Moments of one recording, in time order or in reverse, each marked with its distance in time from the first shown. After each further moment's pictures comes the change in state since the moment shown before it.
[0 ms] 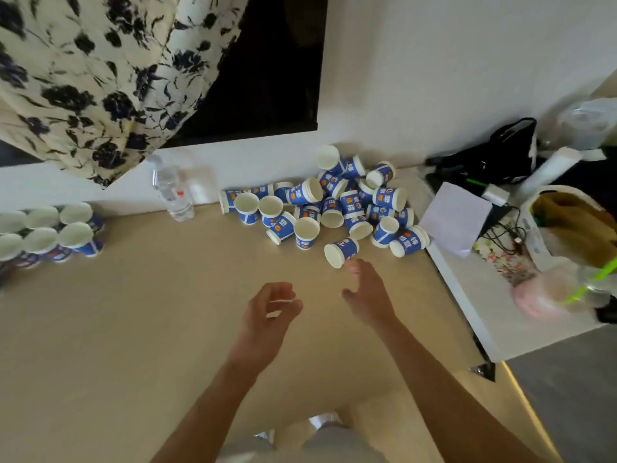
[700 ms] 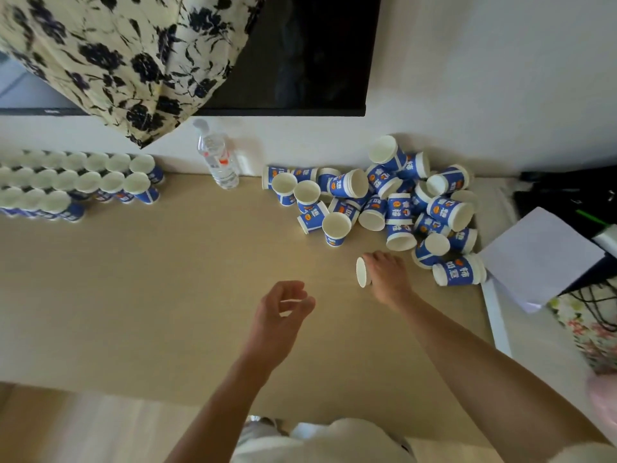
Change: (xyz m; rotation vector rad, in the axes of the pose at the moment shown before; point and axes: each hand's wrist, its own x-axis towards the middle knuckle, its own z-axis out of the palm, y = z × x) left_hand 0.021 -0.001 0.077 -0.029 0.299 -0.164; right_hand 0.161 0.082 0.021 -0.873 -0.269 -0.523
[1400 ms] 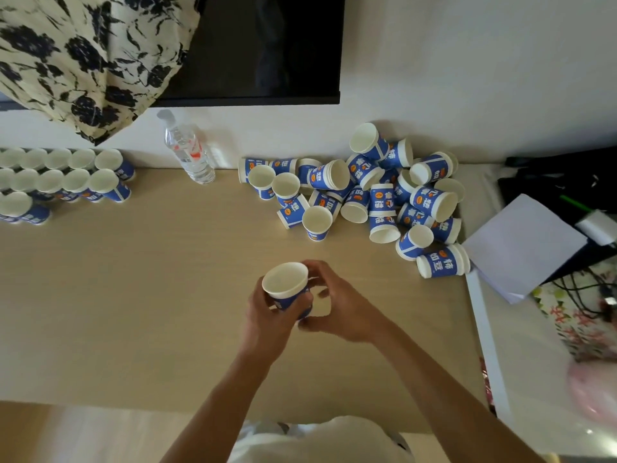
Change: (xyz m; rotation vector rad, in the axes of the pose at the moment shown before) left_hand 0.017 -0.003 0.032 -0.066 0.100 -0.021; right_hand -0.081 -0.062 -0.088 1.209 -0.187 -0.214
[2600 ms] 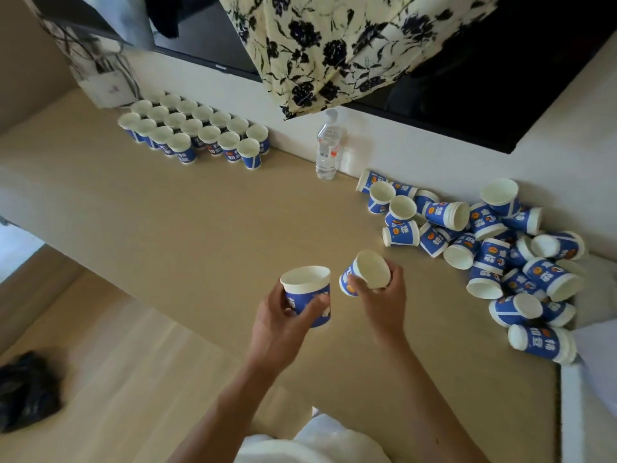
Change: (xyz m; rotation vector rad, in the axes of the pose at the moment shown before) left_hand -0.060 -0.017 -0.141 -0.155 0.226 0.050; right_hand 0.064 -0.038 0.120 0.178 0.612 0.058
